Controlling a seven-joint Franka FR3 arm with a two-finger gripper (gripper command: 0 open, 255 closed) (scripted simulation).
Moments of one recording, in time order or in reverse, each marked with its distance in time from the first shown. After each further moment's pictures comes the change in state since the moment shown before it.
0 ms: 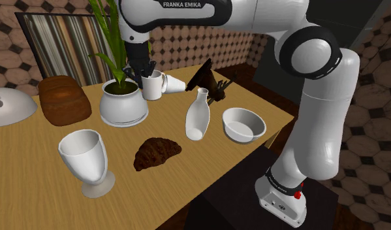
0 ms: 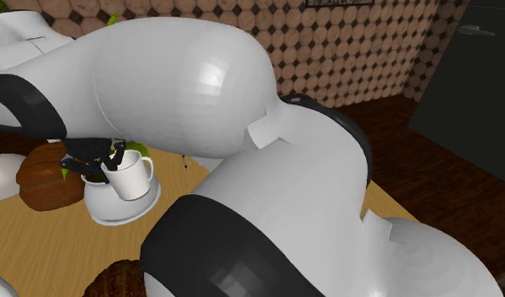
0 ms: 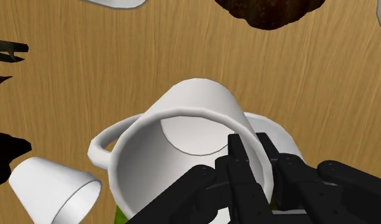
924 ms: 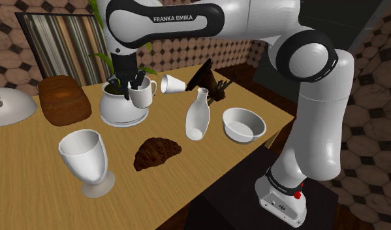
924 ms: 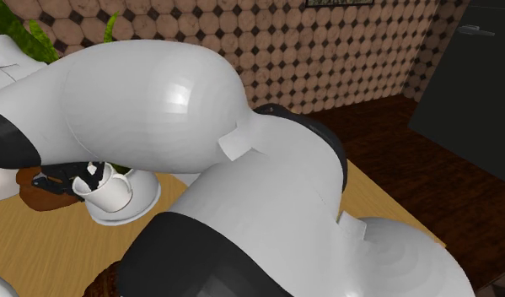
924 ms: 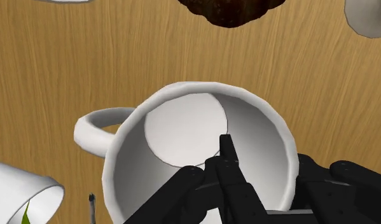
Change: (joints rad) arm 0.054 0.042 0.028 -0.014 -0.010 0.093 0.075
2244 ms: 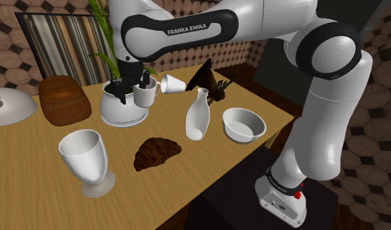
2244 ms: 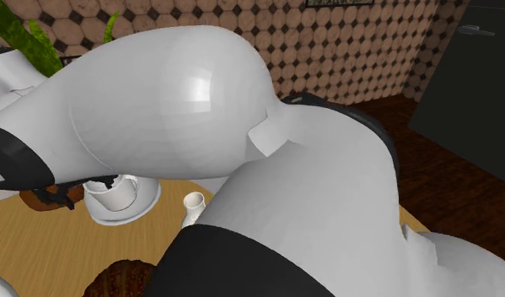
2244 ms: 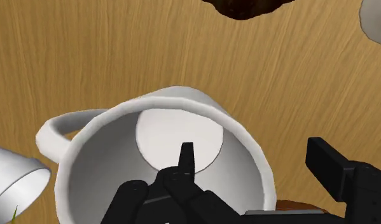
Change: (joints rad) arm -0.008 -0.123 0.002 -0.232 -0.014 0.207 -0.080
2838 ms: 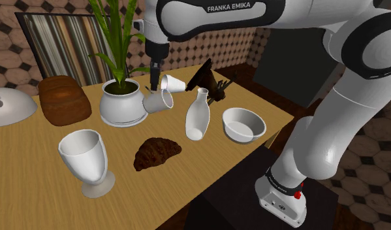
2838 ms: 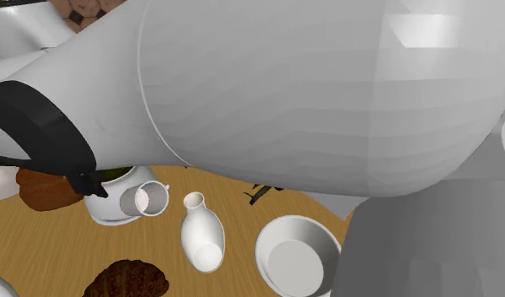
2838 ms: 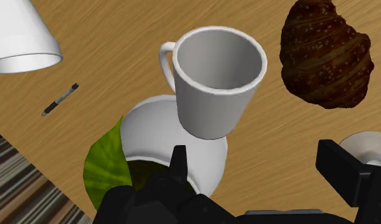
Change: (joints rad) arm -0.092 -0.270 0.002 -0.204 0.033 -0.012 -0.852
